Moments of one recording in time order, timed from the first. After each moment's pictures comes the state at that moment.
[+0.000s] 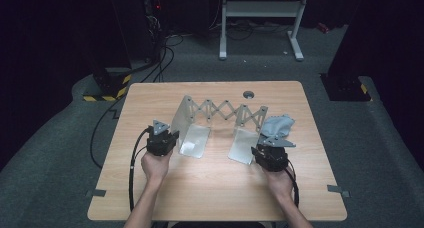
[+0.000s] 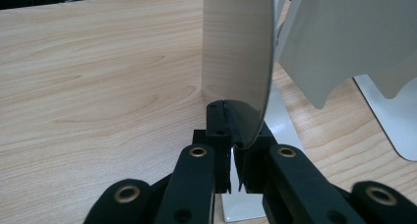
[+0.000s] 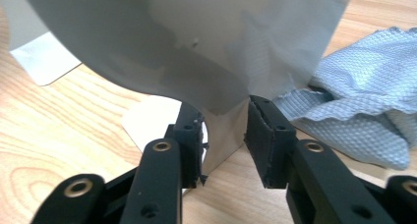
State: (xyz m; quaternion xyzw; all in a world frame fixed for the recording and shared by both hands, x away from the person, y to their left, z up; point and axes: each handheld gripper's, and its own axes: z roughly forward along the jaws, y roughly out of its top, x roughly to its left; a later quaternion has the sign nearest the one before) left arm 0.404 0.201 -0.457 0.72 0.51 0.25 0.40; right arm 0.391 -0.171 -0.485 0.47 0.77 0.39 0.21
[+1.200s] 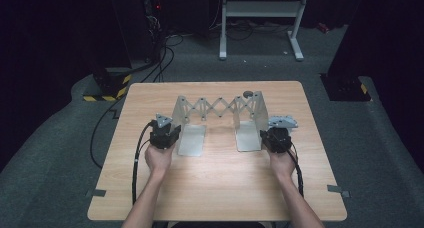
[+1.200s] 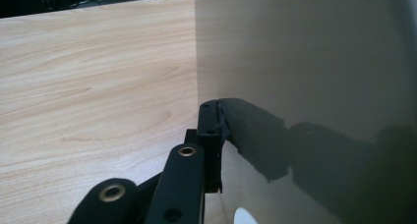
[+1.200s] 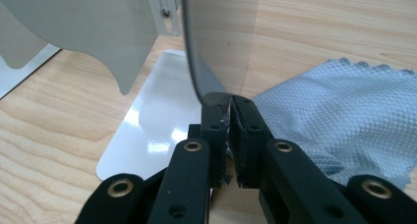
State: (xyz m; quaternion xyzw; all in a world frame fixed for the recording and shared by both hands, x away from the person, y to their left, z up) left arm 0.433 0.198 -0.460 0.71 0.53 0.26 0.39; right arm 0.447 -0.184 -0.478 0.51 0.74 0.37 0.23
